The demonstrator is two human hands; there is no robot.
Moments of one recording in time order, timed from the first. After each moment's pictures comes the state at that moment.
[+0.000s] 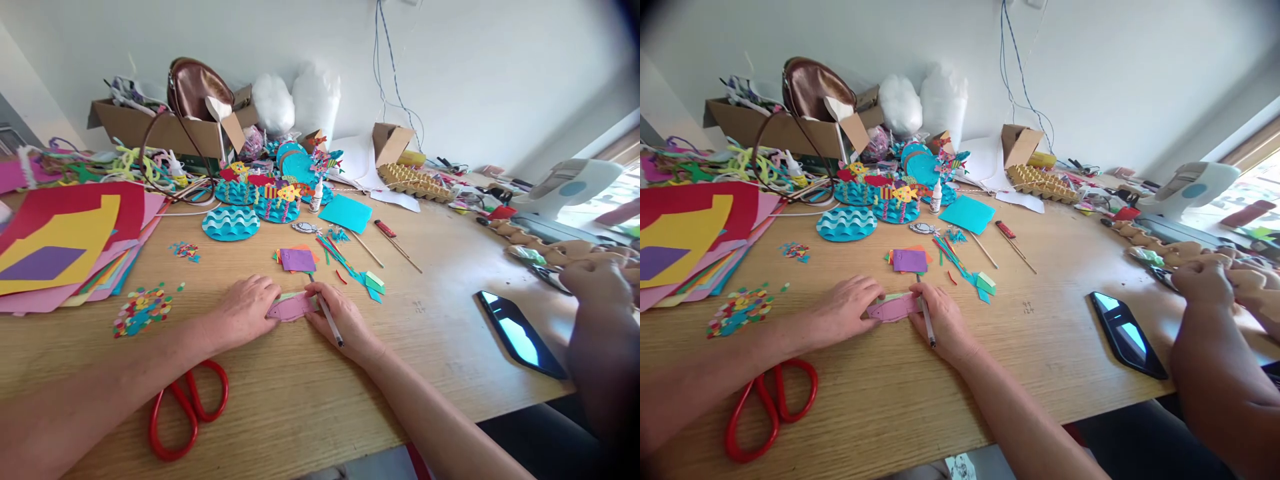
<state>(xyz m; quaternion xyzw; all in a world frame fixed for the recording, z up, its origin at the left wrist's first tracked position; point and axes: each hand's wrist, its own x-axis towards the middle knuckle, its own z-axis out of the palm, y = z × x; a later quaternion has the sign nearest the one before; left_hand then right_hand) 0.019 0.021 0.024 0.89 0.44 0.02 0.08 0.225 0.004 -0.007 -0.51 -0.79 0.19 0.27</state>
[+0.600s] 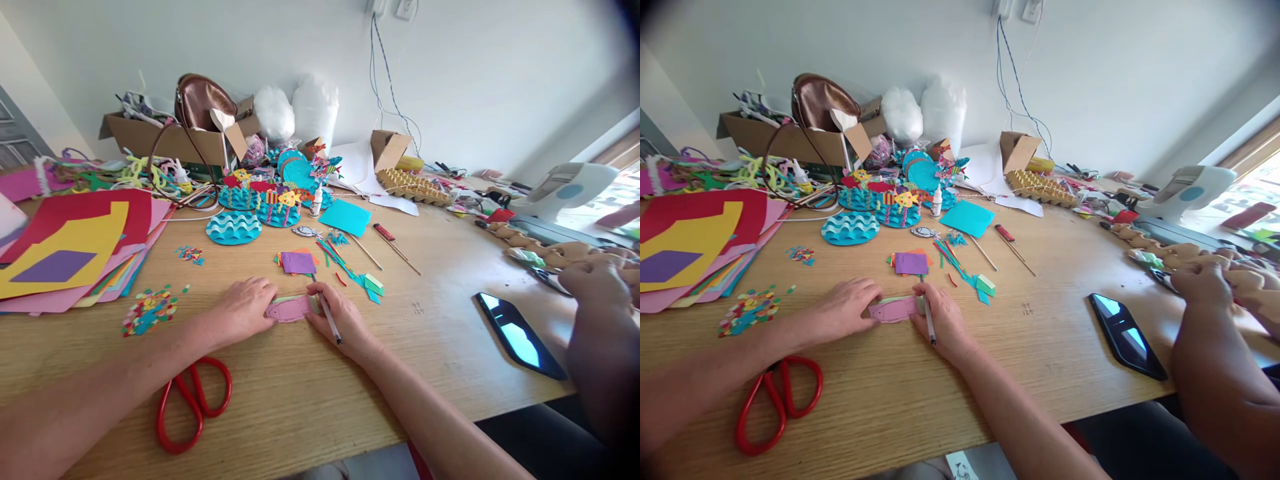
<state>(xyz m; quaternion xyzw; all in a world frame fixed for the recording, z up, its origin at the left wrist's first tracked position) 0.016 0.020 0.029 0.88 0.46 0.01 0.09 0.226 0.003 -0.008 -0.53 -0.78 0.20 0.28</state>
